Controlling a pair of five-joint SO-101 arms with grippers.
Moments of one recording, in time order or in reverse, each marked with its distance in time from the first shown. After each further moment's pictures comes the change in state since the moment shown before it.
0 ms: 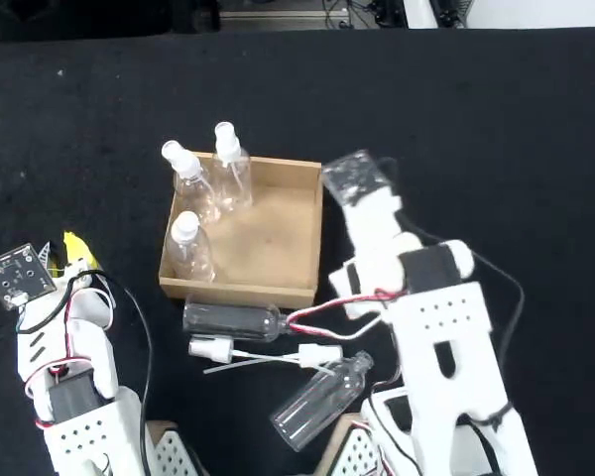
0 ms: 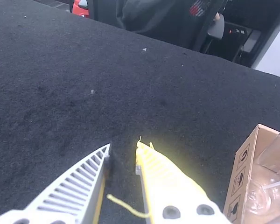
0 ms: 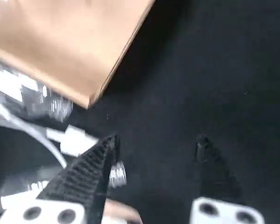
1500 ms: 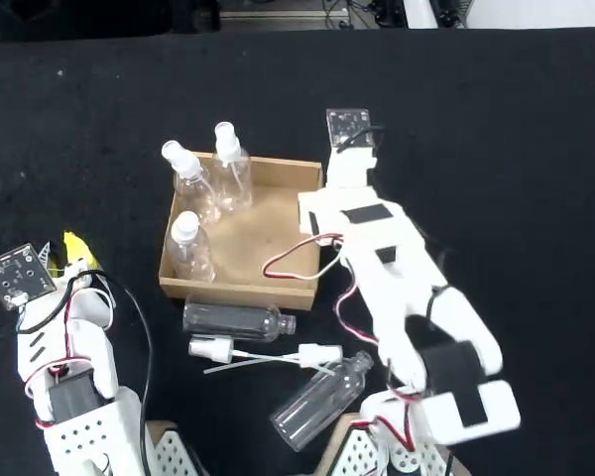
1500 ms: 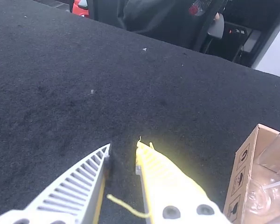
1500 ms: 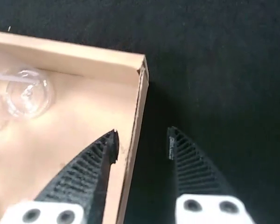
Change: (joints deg) left arm 0.0 0.0 0.0 0.0 0.0; right arm -0.4 39.8 0.0 -58.2 -25.5
